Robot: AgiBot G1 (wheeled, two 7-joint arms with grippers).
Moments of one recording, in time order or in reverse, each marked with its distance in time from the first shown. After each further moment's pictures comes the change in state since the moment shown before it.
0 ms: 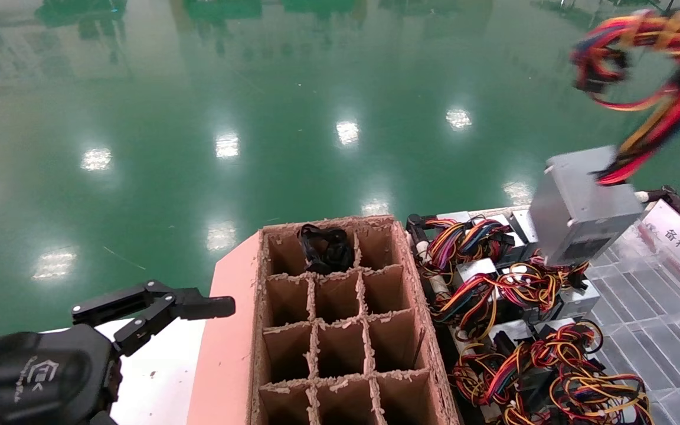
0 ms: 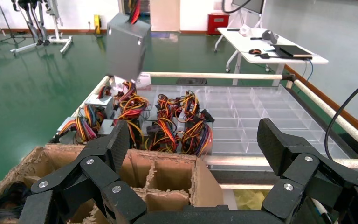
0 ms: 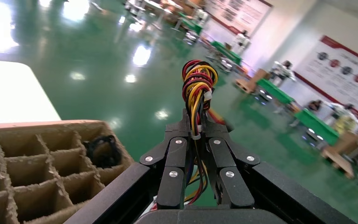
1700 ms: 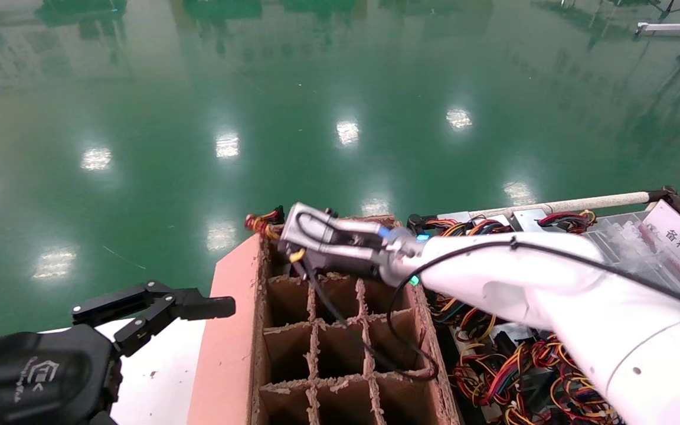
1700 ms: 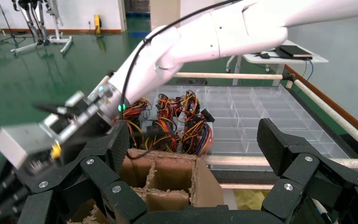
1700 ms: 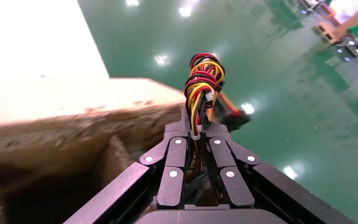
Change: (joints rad) left arm 0.000 0.000 -0.001 0.000 0.001 0.000 0.000; right arm -0.260 -0.997 -0.204 -0.136 -0.341 0.834 -0.106
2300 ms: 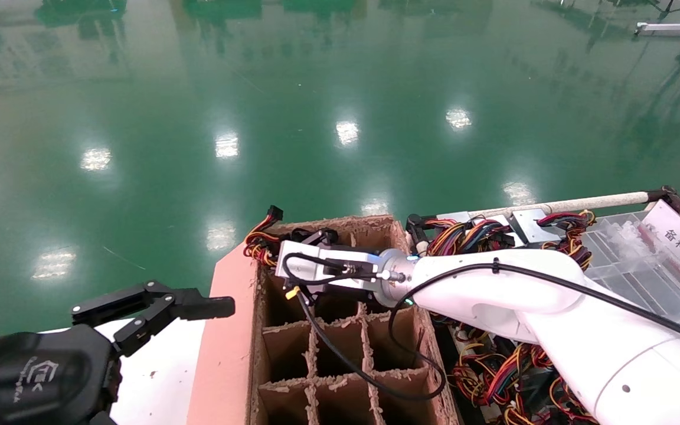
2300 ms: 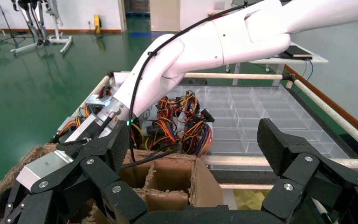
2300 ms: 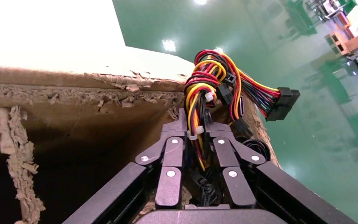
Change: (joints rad) left arm 0.000 0.000 0.000 0.000 0.000 0.000 0.000; right arm -0.052 -0.015 0.013 0.055 -0.199 0.037 -0.022
